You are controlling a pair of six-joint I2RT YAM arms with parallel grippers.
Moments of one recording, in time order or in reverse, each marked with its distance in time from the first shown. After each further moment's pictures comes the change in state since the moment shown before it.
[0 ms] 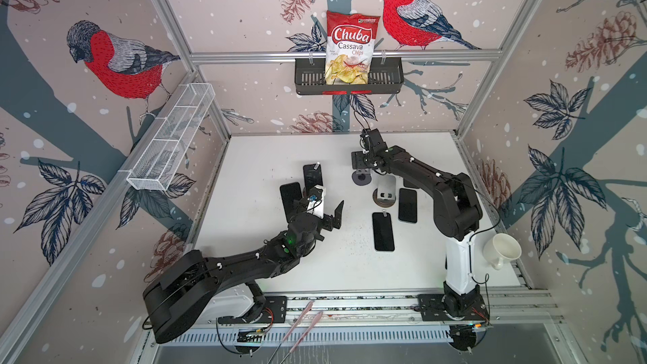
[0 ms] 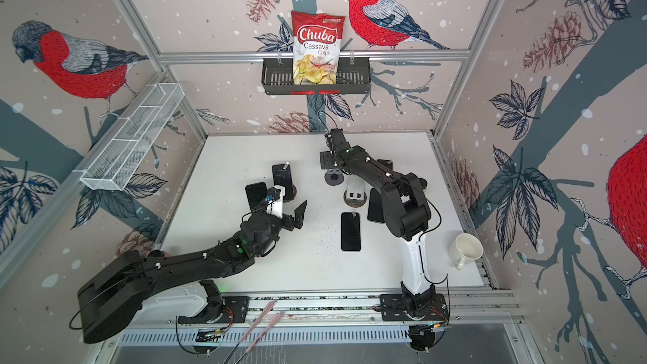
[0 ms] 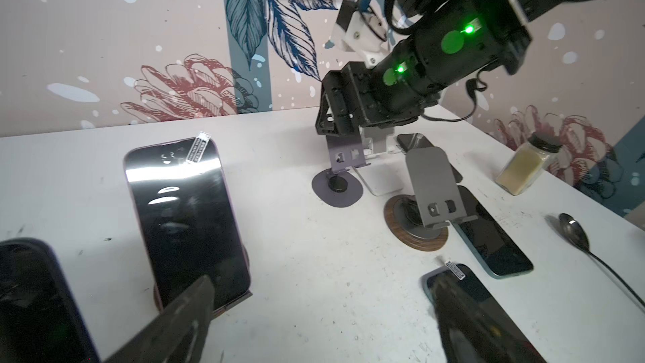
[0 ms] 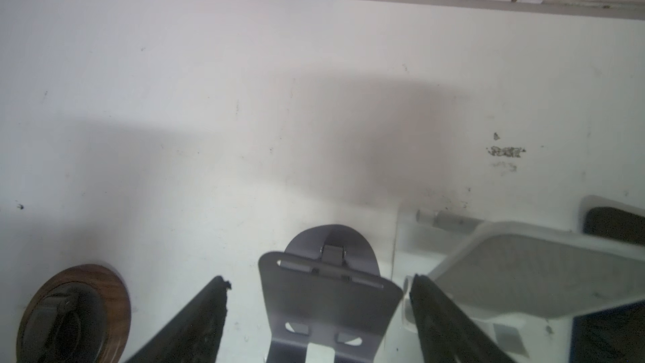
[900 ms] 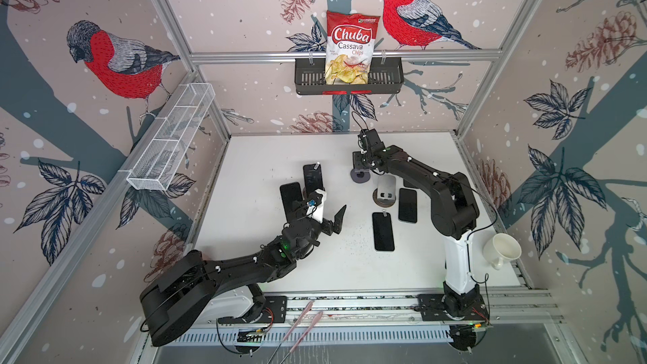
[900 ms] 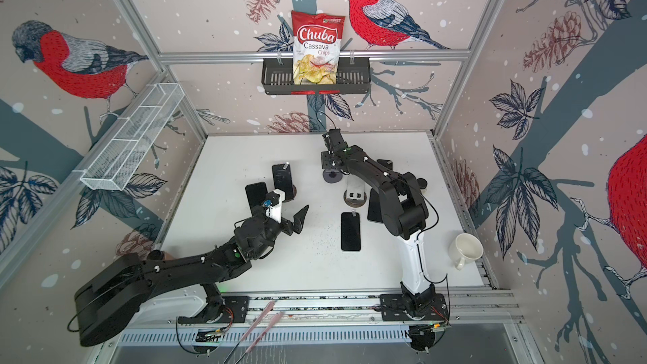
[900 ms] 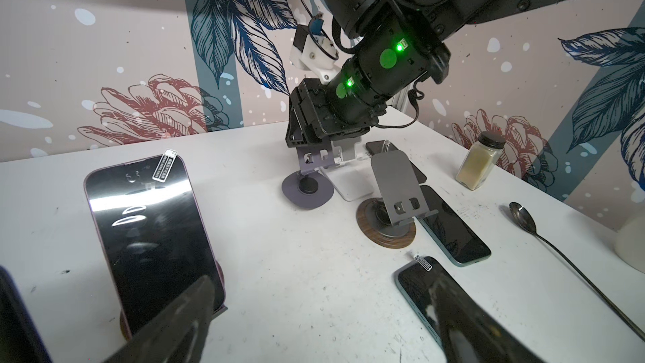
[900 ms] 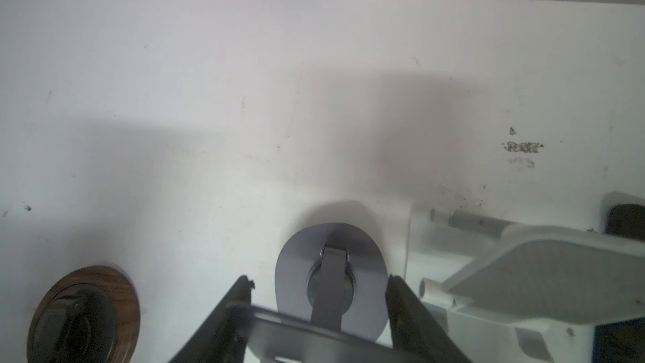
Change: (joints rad) left arm -0.001 -0.024 -0.085 0.155 0.127 0.068; right arm 0.008 0.047 0.034 -0.026 -0.006 0.023
